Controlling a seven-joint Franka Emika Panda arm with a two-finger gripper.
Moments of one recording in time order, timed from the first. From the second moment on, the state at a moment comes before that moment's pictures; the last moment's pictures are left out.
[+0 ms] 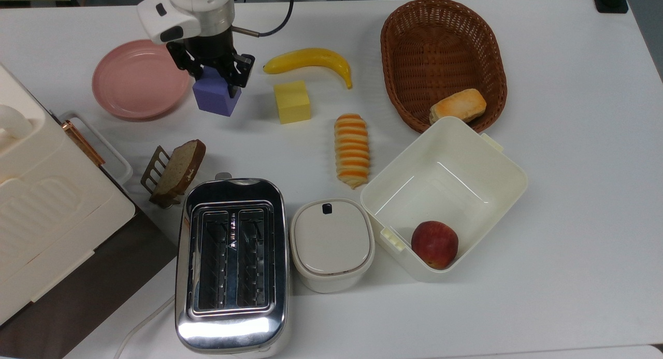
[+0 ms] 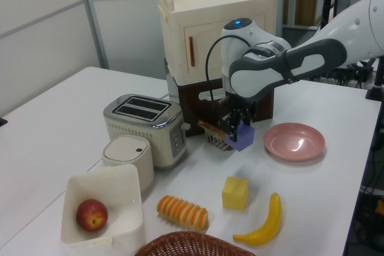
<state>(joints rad) -0.17 0.06 0.02 -1.99 -0.12 2.11 0.17</state>
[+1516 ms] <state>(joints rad) 0.03 -0.02 -0.15 -1.59 -0.07 1.56 0.03</state>
